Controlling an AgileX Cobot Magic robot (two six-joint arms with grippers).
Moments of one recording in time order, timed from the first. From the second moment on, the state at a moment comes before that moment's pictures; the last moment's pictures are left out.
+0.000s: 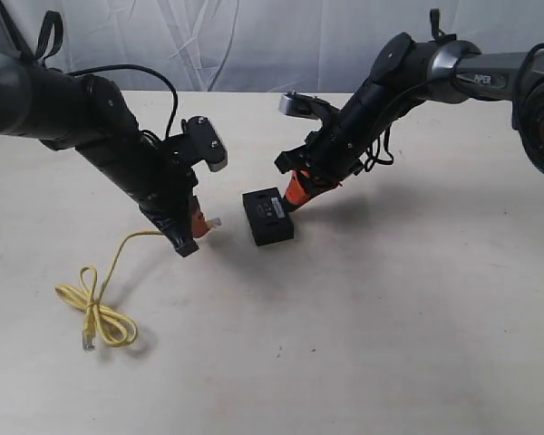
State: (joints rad) left arm -0.39 2.01 -1.21 -0.50 0.58 1.14; right arm 0.31 2.42 -1.84 0.70 1.13 -0.65
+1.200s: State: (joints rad) left arm -0.41 2.13 -1.37 -0.36 0.64 1.03; right arm 0.37 2.42 -1.84 0.66 0.95 -0.67
